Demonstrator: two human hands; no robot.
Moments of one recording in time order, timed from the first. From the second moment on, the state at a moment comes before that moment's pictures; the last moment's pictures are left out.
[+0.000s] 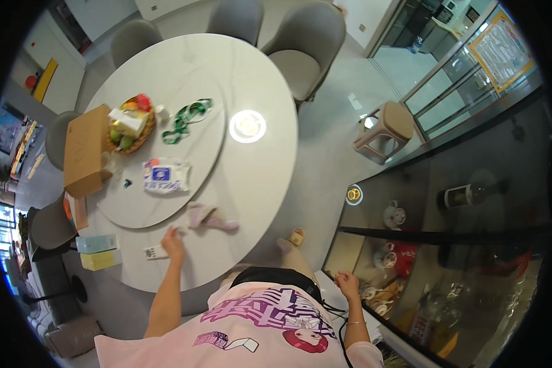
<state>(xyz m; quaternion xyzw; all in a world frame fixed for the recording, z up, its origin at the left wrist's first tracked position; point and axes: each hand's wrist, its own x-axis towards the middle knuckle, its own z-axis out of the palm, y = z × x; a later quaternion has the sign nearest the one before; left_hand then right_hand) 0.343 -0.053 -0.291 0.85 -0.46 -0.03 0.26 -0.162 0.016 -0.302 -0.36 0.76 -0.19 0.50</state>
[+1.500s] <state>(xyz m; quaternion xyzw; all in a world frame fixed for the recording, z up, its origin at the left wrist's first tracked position) 0.062 -0.030 -0.223 0.93 0.14 -0.33 0.09 -0.353 -0.426 -0.398 0.20 0.68 -0.44 0.55</state>
